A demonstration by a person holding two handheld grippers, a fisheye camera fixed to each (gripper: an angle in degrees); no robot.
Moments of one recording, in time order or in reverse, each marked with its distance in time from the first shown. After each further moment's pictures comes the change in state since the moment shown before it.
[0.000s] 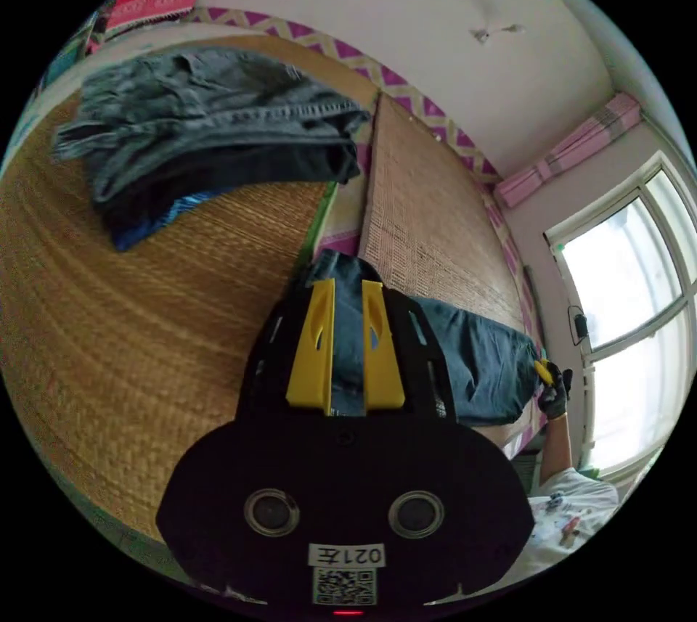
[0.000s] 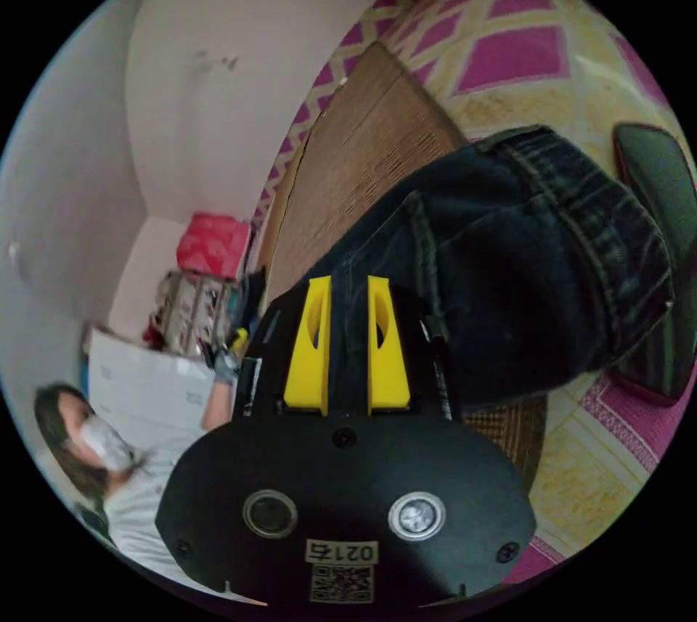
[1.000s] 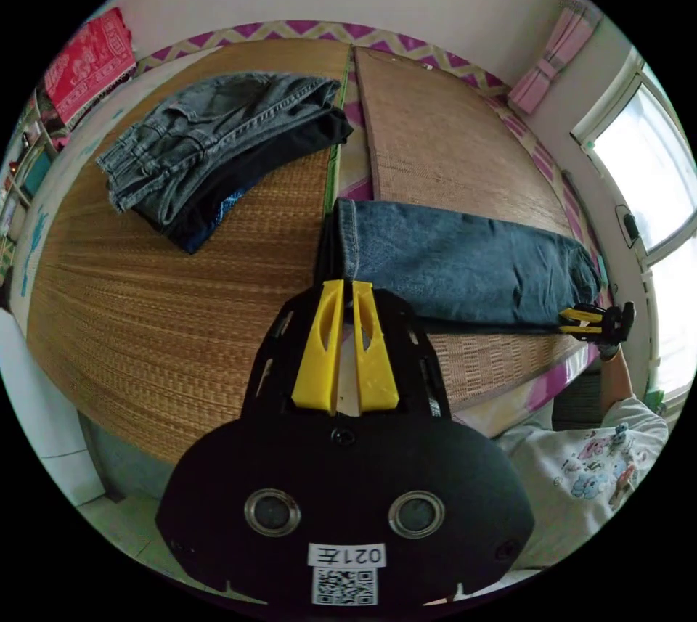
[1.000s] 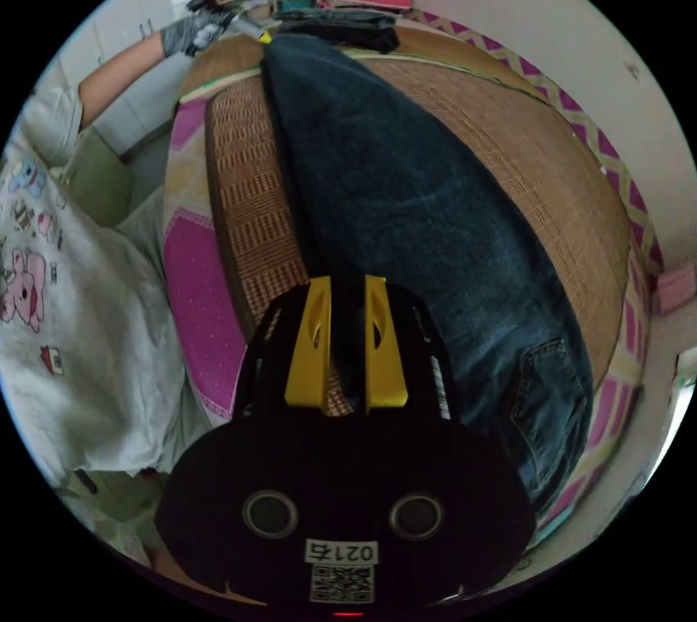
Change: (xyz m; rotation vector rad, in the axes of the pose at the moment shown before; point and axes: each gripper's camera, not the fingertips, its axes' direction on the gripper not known) left arm 0.022 0.019 0.042 -0.232 -0.240 0.256; right arm -0.325 0.169 0.279 -0.508 0.441 -0.985
